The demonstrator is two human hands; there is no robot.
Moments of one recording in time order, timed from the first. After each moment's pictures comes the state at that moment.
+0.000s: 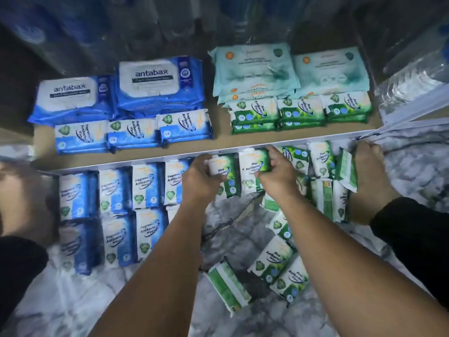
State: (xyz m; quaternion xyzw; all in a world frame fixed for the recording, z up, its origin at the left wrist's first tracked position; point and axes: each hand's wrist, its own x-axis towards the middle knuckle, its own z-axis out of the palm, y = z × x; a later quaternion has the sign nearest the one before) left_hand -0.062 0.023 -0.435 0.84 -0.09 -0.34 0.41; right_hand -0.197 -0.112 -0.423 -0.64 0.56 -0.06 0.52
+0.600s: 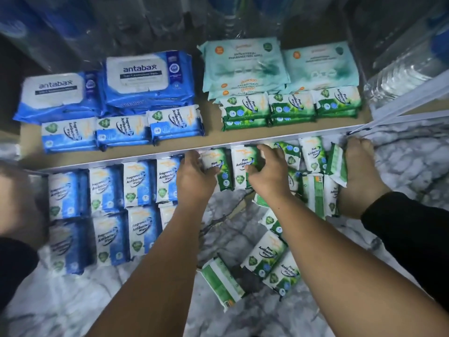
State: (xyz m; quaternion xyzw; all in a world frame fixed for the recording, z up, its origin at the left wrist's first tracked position) left_hand -0.076 0.020 -0.430 0.88 -0.14 -0.26 0.37; right_hand -0.203 -0.110 -0.432 -0.78 0.52 -0.08 0.35
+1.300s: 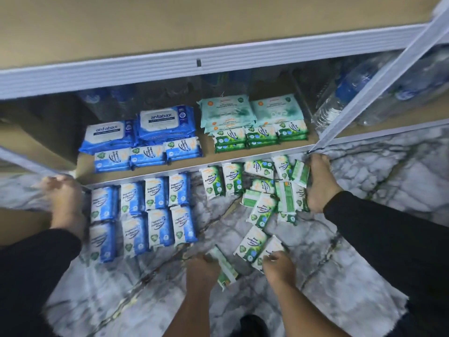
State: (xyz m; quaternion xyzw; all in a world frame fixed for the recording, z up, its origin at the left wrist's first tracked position) left_hand -0.238 0.182 -0.390 0.89 -0.05 -0.41 0.19; right_hand -0.389 0.057 -0.383 -0.55 0.72 0.05 0.41
